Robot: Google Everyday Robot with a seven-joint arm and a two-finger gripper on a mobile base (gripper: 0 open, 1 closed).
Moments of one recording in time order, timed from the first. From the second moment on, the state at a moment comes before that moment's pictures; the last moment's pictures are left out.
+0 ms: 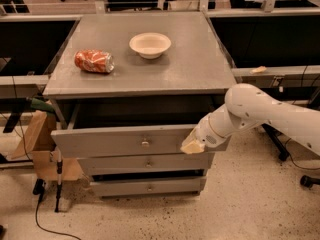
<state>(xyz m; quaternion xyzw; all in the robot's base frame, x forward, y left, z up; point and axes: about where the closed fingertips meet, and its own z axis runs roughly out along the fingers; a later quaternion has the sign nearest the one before) 0.561 -0.102 0.647 -0.55 0.79 0.18 0.22</state>
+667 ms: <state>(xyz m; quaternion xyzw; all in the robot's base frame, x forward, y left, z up) 0.587 -0.094 0.642 -0.52 0.80 0.19 0.24</state>
